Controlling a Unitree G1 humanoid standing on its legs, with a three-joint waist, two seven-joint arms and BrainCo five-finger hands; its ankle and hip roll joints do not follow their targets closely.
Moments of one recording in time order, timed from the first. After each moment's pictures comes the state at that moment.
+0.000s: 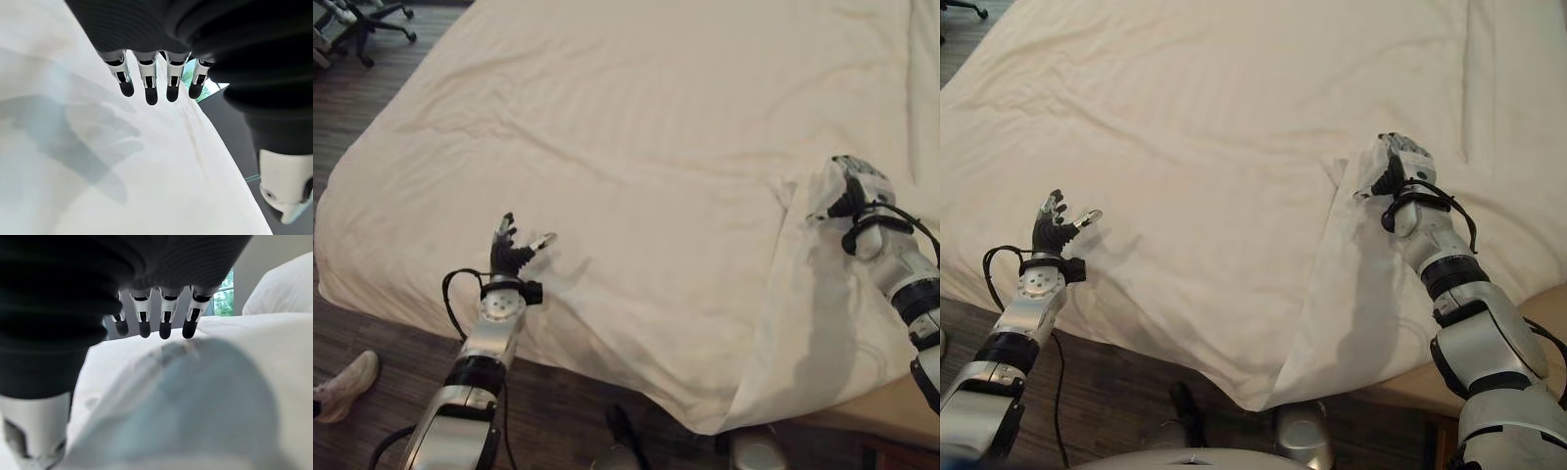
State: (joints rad) left arm -0.50 0.57 -0.12 0.74 -0.27 -0.17 0.31; right arm -0.93 -0.76 0.56 0.94 -0.34 0.02 -0.32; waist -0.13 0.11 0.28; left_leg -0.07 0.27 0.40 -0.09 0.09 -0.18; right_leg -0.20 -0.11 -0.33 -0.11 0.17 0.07
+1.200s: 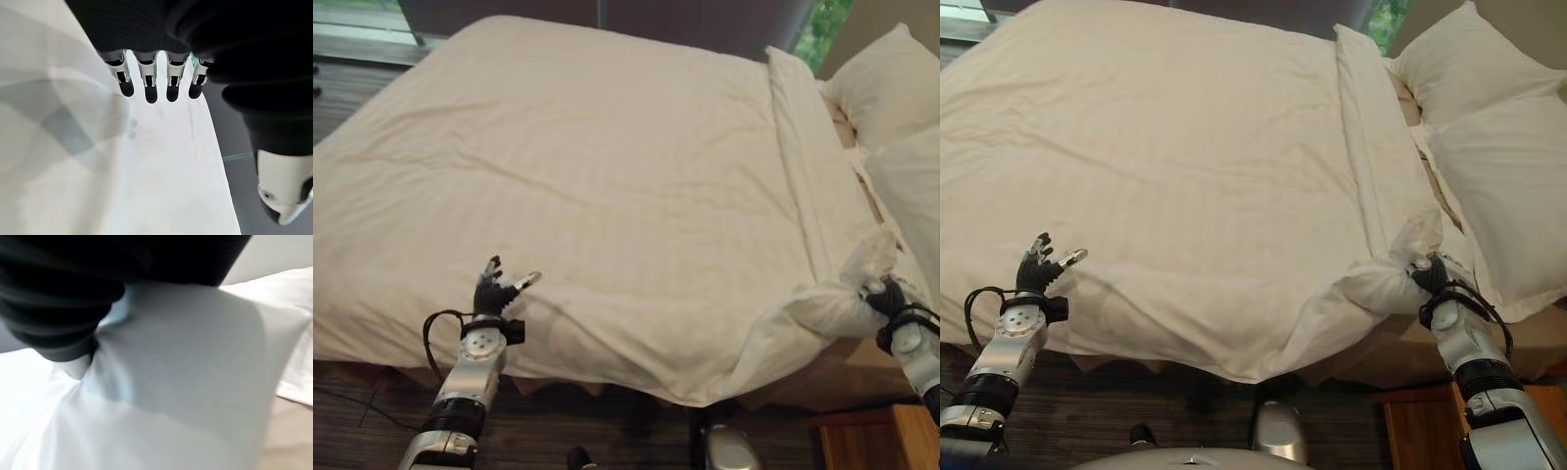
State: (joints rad) left arm -0.18 0.59 0.01 0.58 -0.29 -0.10 0.25; right arm -0.27 -0.77 0.16 0.66 -0.35 0.06 -0.22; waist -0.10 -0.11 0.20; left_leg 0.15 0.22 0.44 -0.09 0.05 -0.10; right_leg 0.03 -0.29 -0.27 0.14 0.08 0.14
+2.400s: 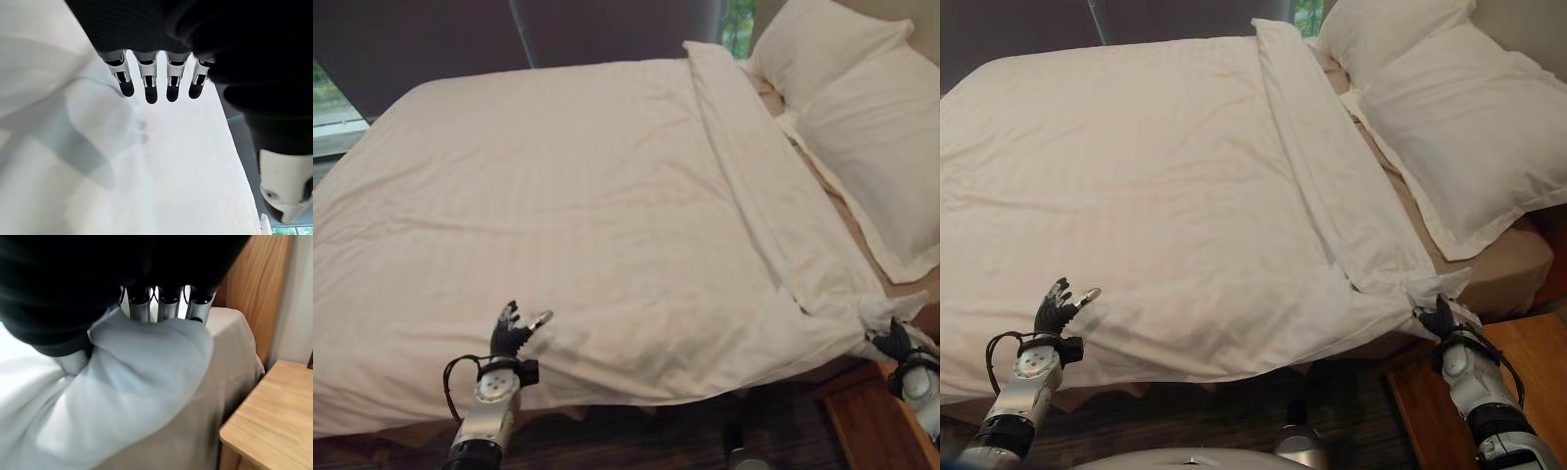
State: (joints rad) left arm -0.04 0.42 0.01 0.57 -0.26 -0.10 0.21; right arm -0.10 -0.76 0.16 0.79 -0.40 0.02 -0.25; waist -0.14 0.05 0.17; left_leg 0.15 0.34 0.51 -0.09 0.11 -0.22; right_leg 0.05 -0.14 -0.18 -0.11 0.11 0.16
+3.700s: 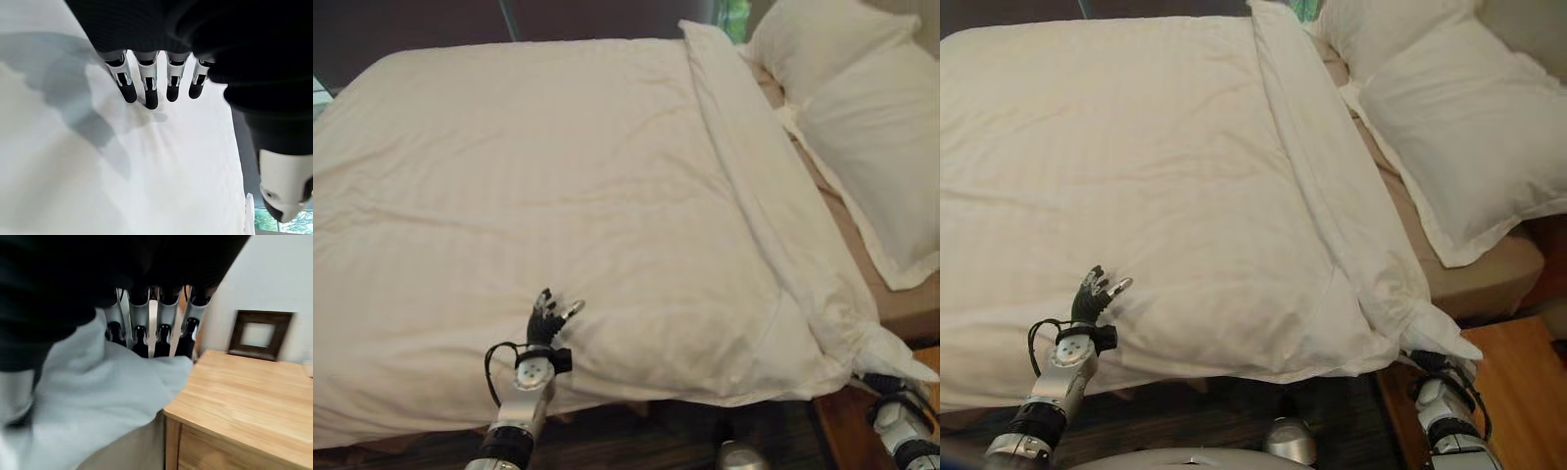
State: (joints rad) left arm -0.10 0.37 -0.07 0.55 -0.27 -0.13 0.27; right arm -0.15 -0.49 0.03 1.17 -0.42 0.04 -0.46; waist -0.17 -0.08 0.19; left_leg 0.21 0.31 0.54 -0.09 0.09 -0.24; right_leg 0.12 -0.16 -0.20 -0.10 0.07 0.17
